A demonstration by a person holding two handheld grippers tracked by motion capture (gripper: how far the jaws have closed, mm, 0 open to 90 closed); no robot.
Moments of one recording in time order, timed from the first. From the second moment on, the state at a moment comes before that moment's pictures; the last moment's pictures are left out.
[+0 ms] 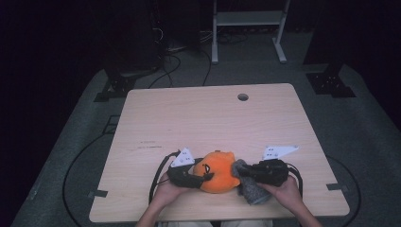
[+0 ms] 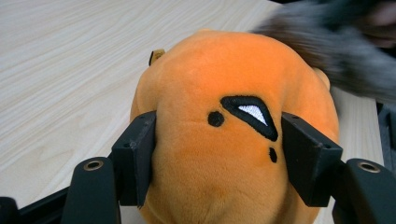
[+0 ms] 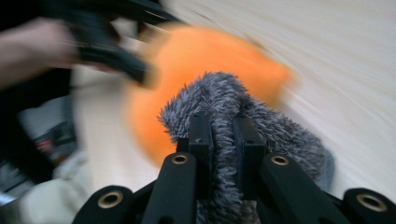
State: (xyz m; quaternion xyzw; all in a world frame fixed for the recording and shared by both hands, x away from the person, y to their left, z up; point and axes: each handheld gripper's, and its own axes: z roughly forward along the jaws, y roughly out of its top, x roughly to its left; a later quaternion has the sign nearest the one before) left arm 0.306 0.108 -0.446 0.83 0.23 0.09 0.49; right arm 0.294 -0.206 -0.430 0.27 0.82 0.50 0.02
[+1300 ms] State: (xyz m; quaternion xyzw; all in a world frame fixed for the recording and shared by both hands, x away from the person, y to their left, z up) left arm 0.305 0.098 -0.437 0.83 0.25 0.09 0.49; right arm 0.284 -0.194 -0.414 0.26 0.84 0.46 0.15
